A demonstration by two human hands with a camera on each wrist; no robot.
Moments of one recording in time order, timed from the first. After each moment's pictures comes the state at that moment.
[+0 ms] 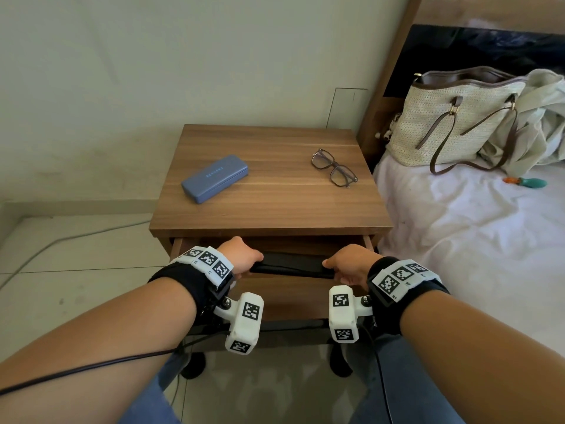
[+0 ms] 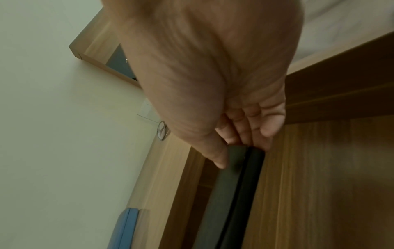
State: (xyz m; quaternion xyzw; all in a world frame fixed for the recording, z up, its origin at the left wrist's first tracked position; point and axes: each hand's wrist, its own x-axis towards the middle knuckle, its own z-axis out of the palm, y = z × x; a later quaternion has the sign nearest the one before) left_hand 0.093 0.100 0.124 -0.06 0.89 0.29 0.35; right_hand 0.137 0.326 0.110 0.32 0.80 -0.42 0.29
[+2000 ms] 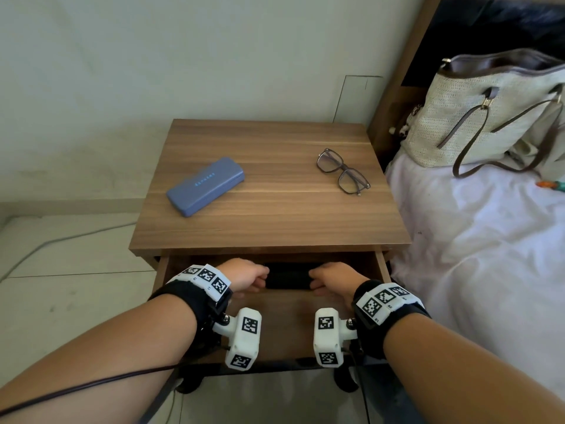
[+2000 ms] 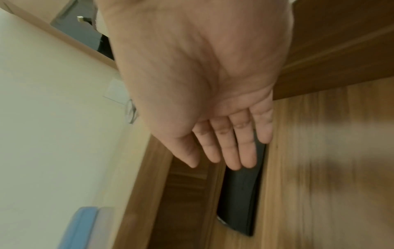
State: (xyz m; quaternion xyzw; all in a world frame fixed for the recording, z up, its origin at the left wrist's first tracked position) left_hand 0.051 0.115 0.063 -0.11 0.80 0.41 0.43; right_hand 0.099 0.310 0.072 0.31 0.74 -0.51 0.30
